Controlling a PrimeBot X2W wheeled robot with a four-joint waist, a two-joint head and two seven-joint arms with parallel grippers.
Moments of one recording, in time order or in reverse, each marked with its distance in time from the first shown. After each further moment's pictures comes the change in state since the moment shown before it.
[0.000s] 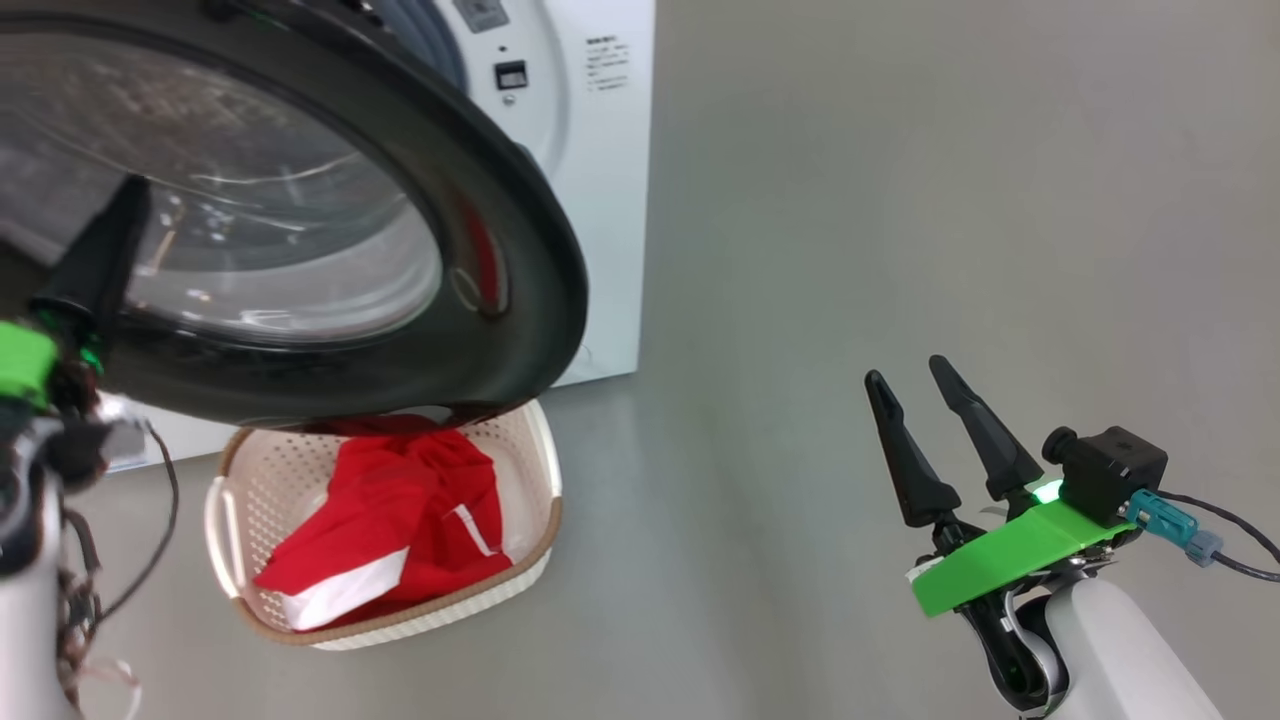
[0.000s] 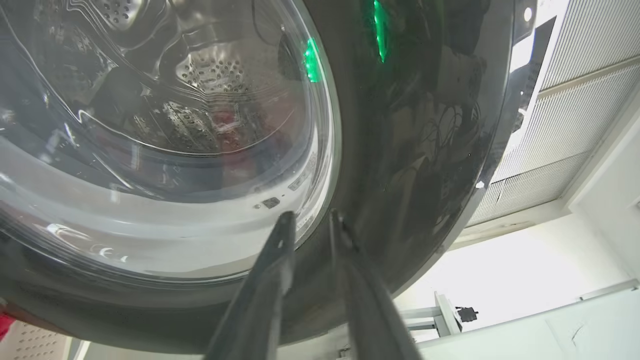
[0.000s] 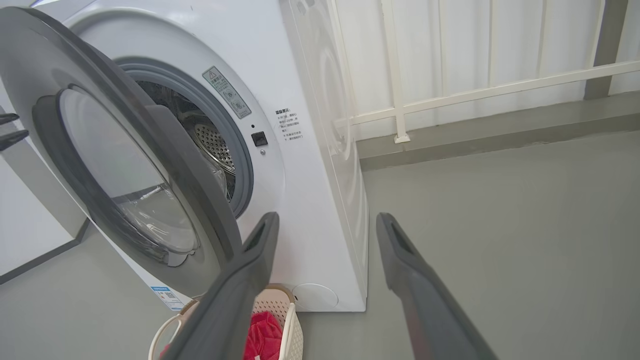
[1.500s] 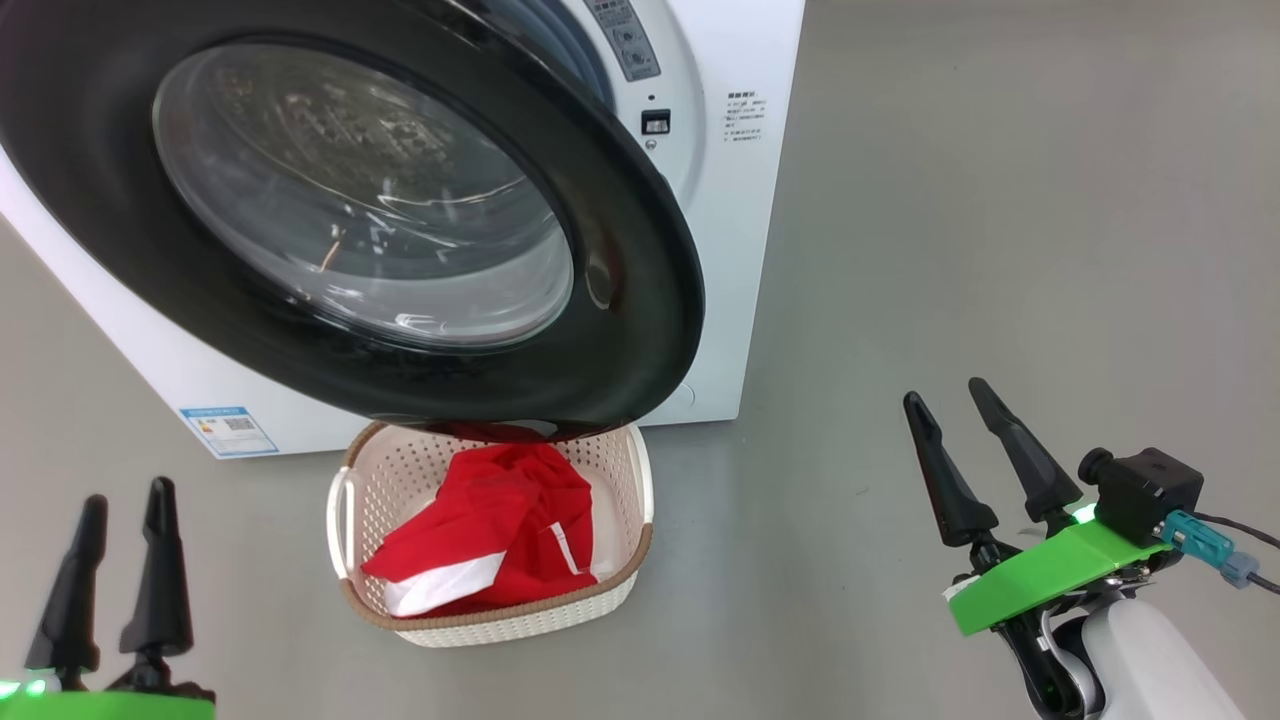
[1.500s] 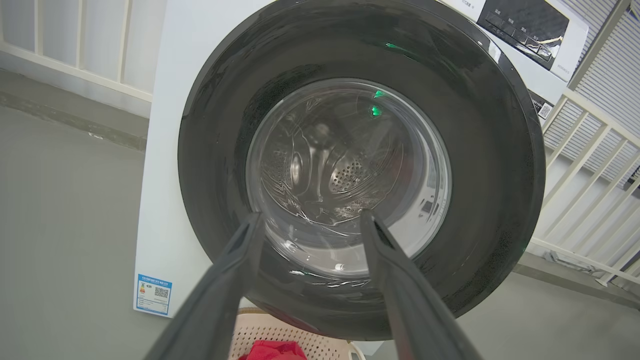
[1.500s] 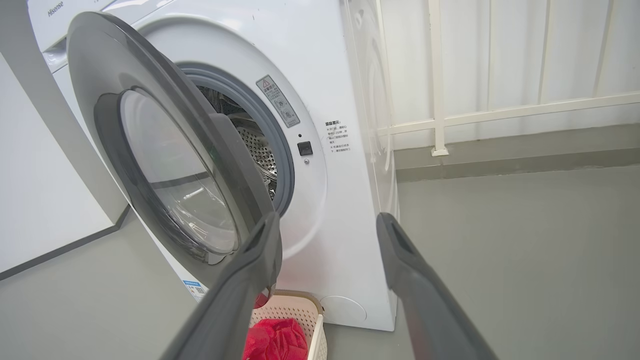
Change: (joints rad) left arm 0.572 0.048 -0.096 -0.167 0.655 -0.193 -0.659; right arm 0.045 -0.046 -0.025 -0.007 0.000 0.000 0.000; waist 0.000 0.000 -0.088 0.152
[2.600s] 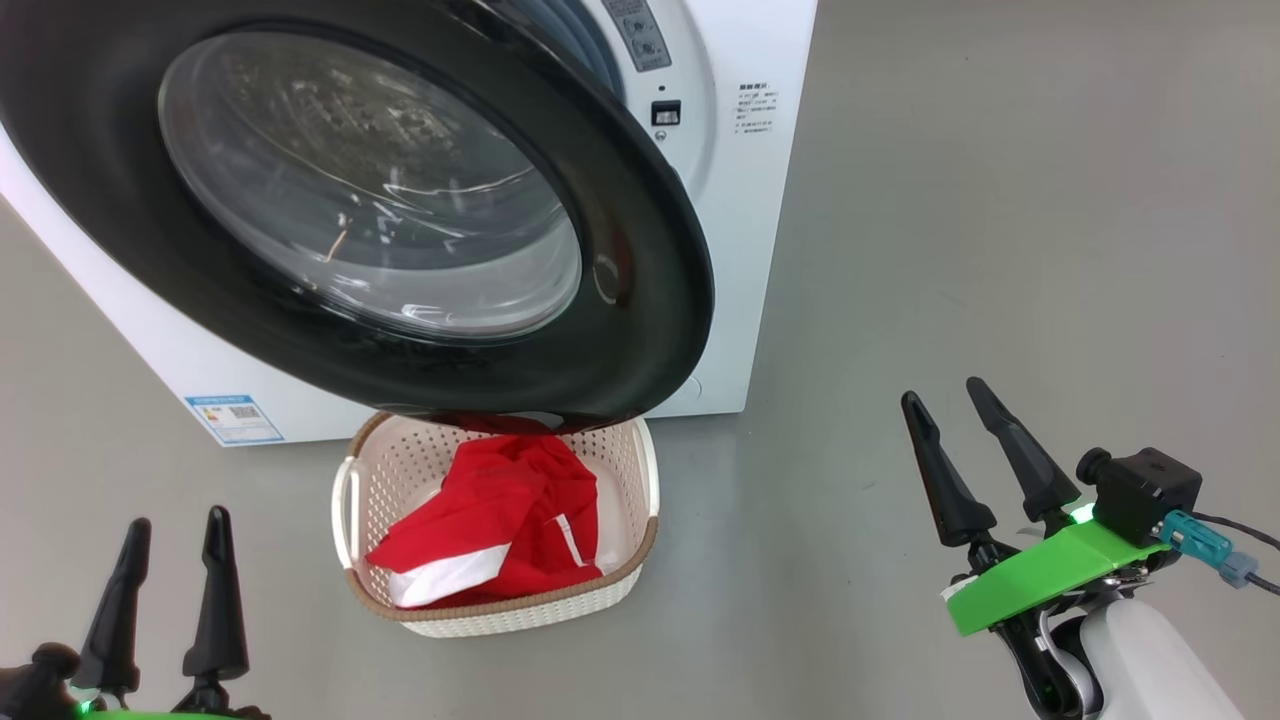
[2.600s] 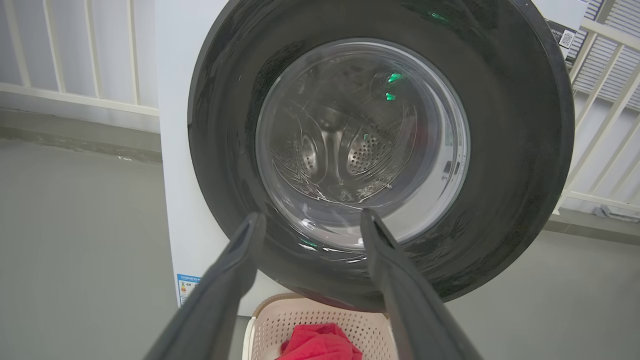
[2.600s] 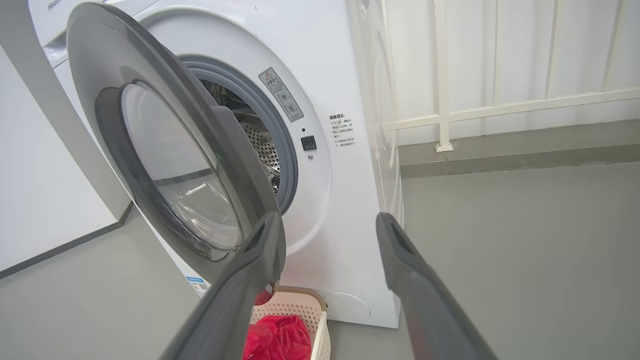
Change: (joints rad) left arm 0.019 -0.122 0.037 0.062 0.323 -0.016 -0.051; right arm 0.000 0.001 0.002 -0.003 0.000 0.000 0.000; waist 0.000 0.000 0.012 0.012
